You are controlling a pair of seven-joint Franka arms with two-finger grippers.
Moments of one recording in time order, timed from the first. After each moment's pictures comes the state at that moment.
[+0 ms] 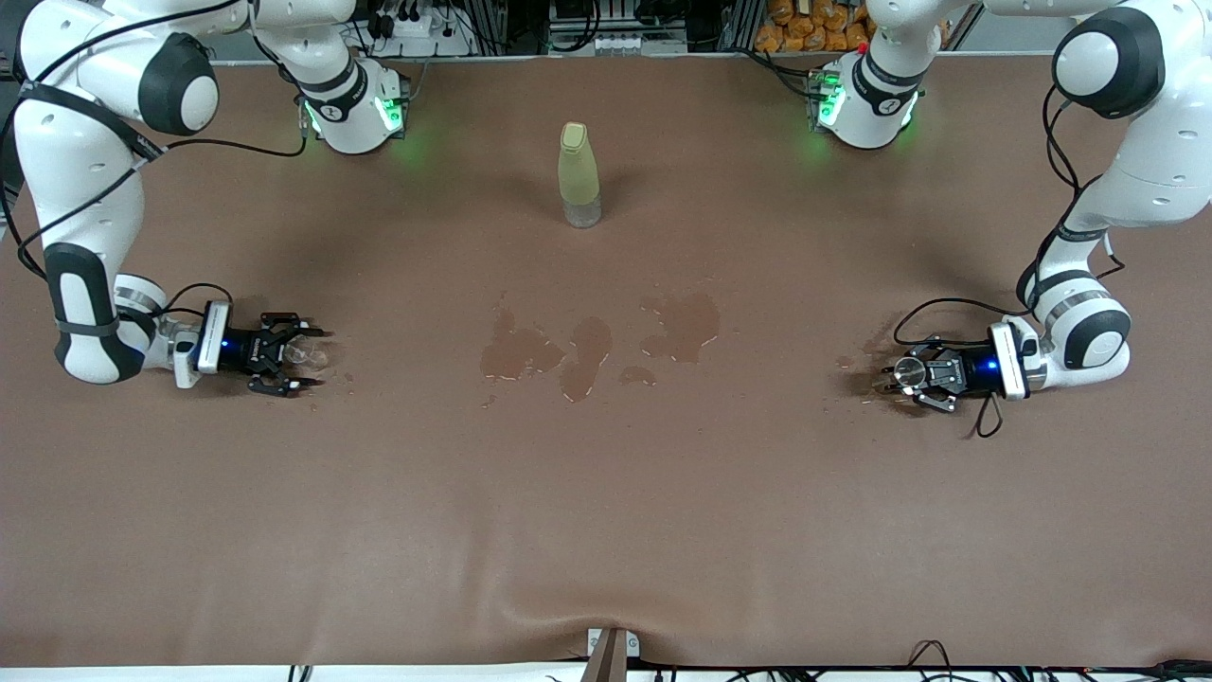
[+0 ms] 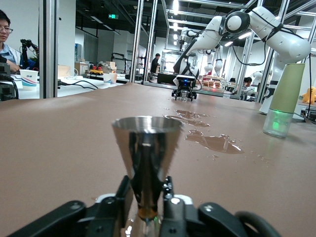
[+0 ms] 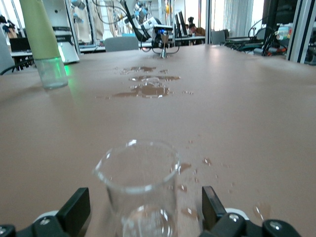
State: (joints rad) left arm 0.47 0.92 -0.11 -1.73 -1.18 1.58 2.51; right arm -0.12 0.91 -0.39 -1.81 1.25 1.45 -2.77
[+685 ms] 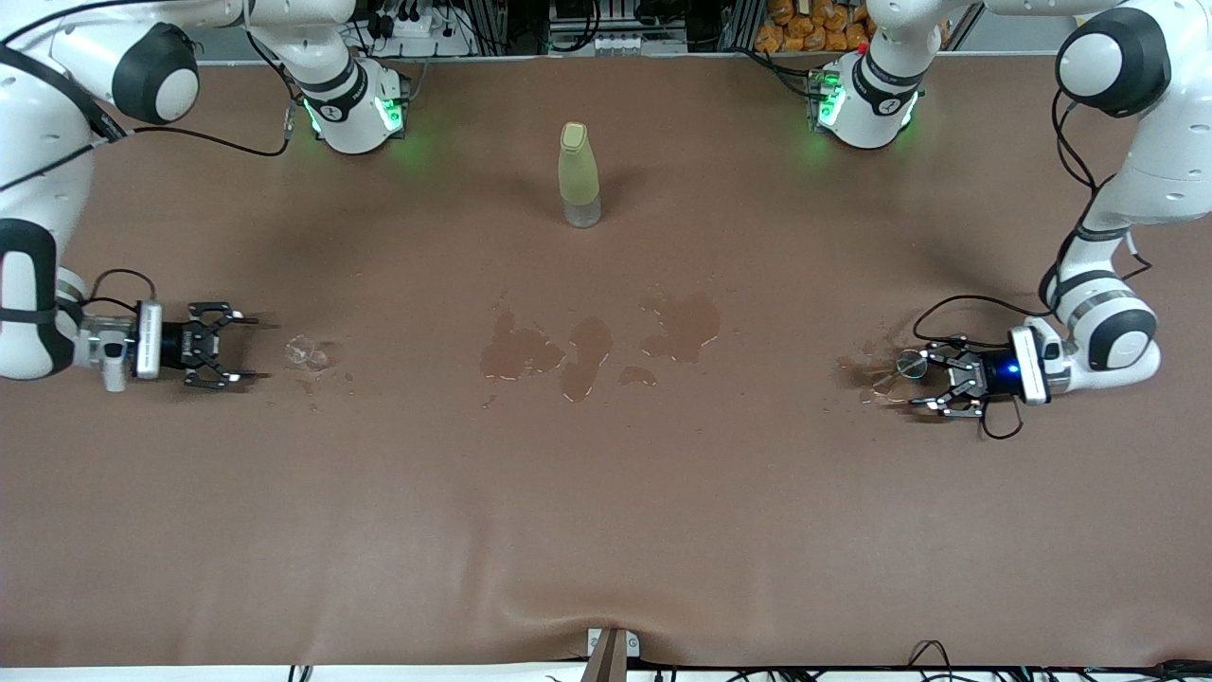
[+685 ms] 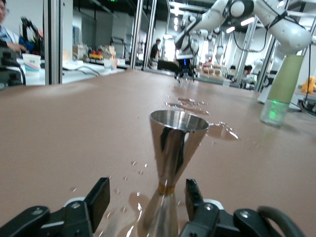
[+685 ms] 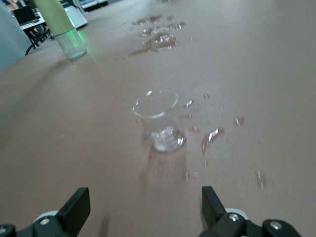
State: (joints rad) left arm 0.49 0.91 -0.08 -1.65 -1.09 1.58 2.42; right arm -0.15 0.83 -0.51 -1.68 0.94 1.46 -2.43
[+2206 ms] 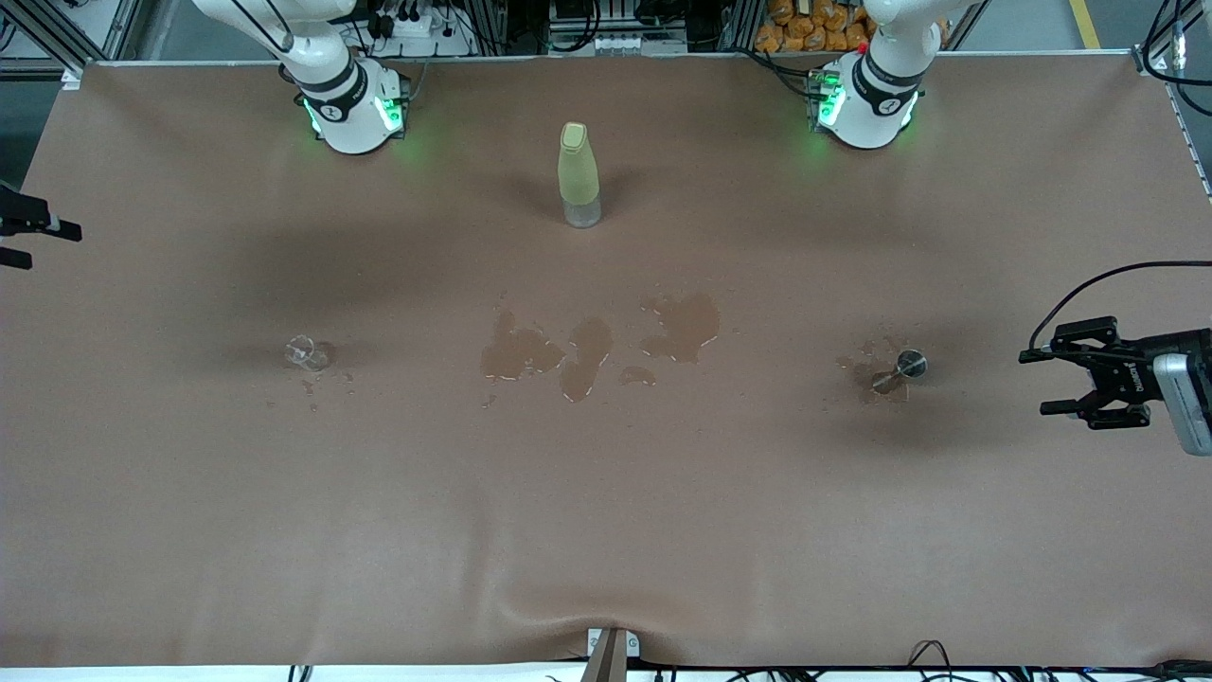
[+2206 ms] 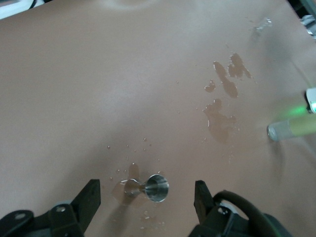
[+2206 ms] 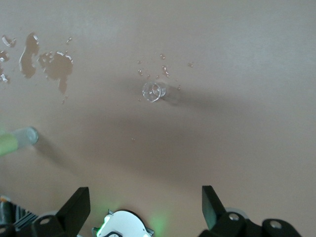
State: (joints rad) left arm 0.32 0.47 -0.08 -1.41 -0.58 1.61 1.11; right arm 0.03 0.11 -0.44 -1.55 0.23 1.38 -0.61
